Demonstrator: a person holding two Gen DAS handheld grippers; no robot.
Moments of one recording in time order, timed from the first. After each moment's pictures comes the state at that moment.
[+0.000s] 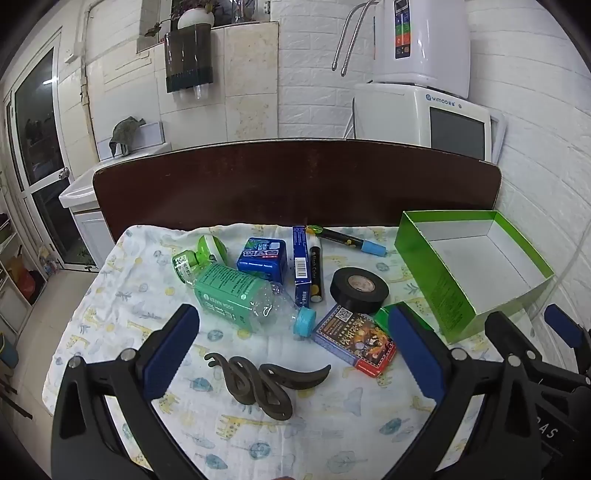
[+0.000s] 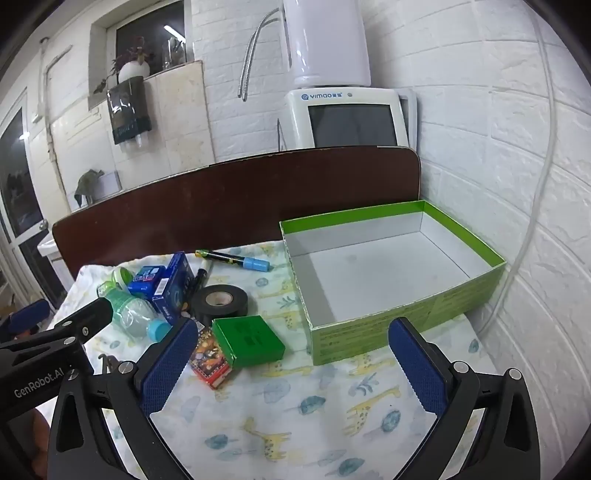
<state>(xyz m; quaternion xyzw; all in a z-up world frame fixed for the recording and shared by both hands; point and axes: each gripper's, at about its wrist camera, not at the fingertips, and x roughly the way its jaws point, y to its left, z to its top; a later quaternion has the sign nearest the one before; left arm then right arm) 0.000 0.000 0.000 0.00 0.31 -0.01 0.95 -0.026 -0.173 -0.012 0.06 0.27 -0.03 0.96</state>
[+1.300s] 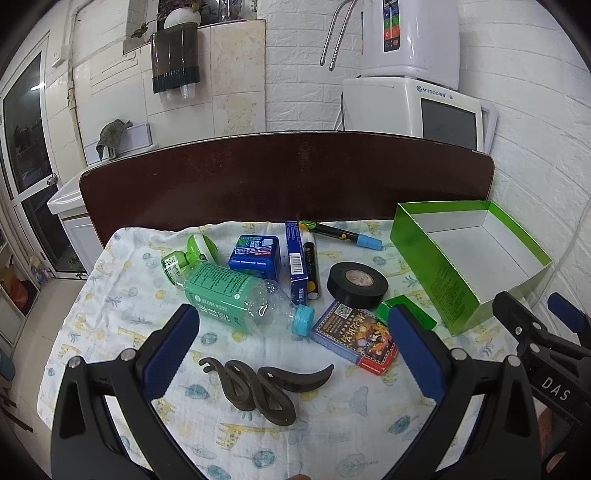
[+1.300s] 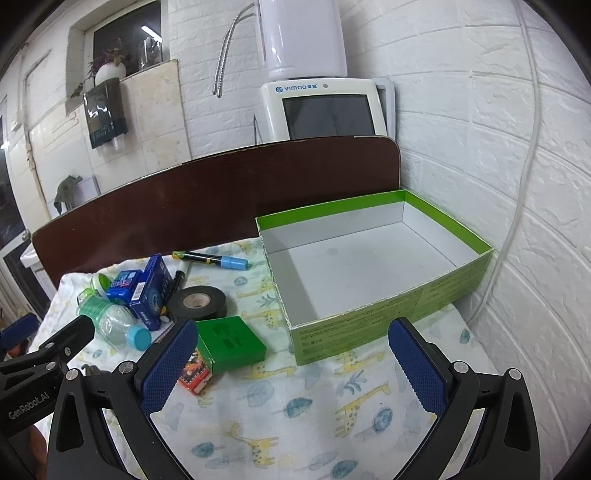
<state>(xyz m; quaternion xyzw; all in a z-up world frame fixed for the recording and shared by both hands) 0.006 0.006 -0.012 0.01 0.31 -0.03 0.95 -0.018 -0.181 -0.020 0.08 0.28 -0.06 0.95</state>
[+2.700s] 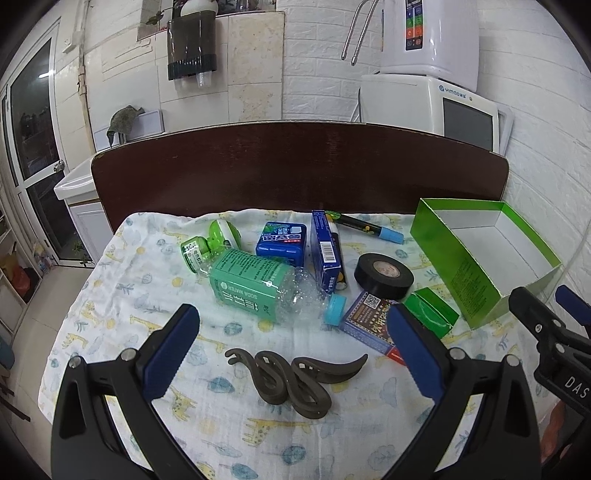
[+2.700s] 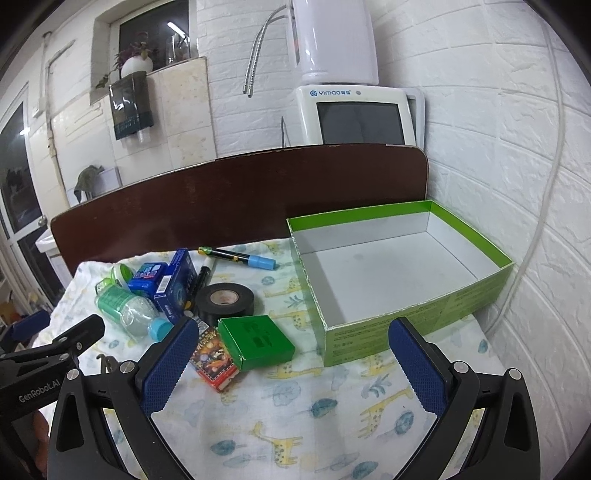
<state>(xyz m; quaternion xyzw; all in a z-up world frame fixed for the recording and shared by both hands) 0.006 0.037 -0.021 0.00 0.32 -0.02 0.95 -0.018 -0.160 -0.016 0.06 0.27 -0.02 0.96</state>
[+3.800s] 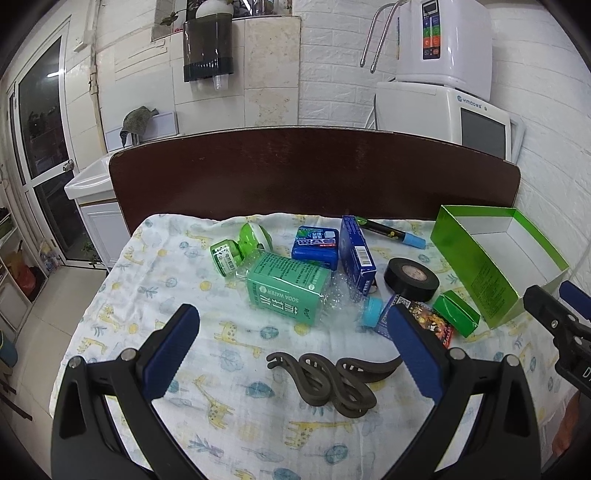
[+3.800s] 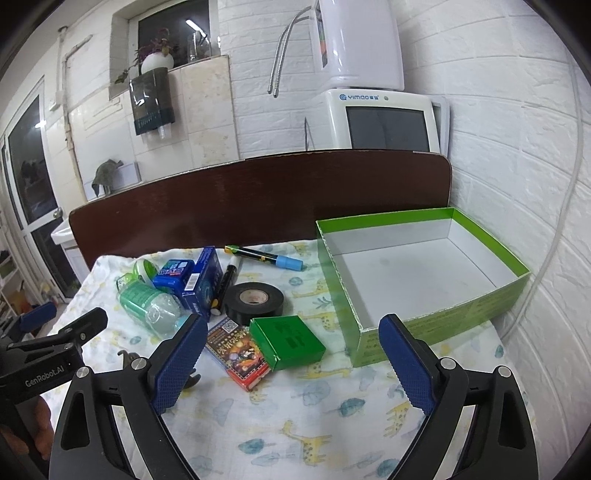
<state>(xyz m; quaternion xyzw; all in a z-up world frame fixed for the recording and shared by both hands) 0.004 0.071 -0.020 0.00 0.31 -0.01 0.95 -0.019 -0.139 -0.011 0.05 0.27 0.01 0.96</state>
